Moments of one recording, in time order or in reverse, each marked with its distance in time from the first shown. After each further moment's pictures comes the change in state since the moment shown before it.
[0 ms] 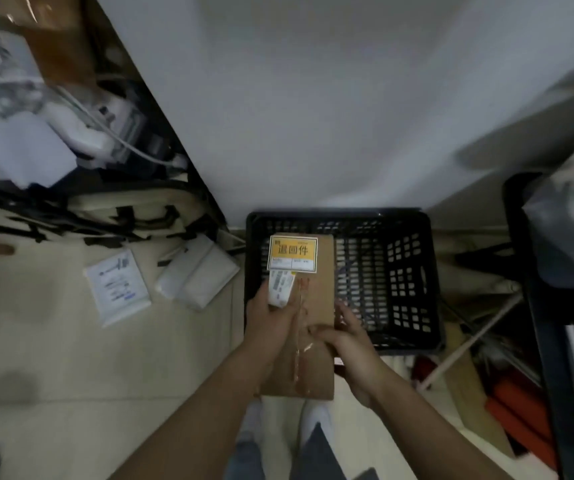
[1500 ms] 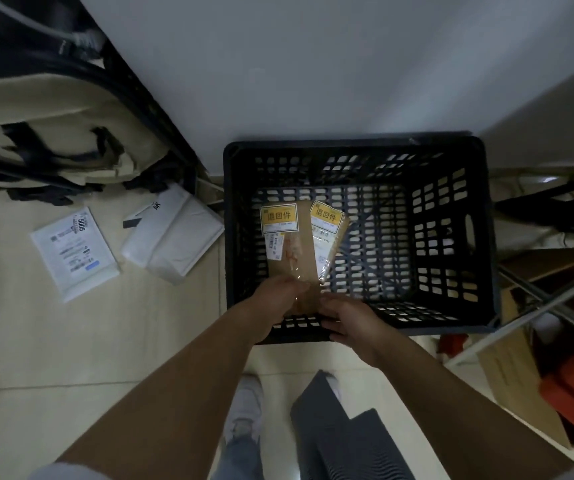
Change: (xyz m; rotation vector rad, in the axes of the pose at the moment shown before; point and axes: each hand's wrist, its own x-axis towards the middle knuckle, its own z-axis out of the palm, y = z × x) left_hand 0.131 -0.120 0.020 0.205 -0.235 -0.412; right_hand 0.158 0.102 -0.043 -0.123 0.033 0.321
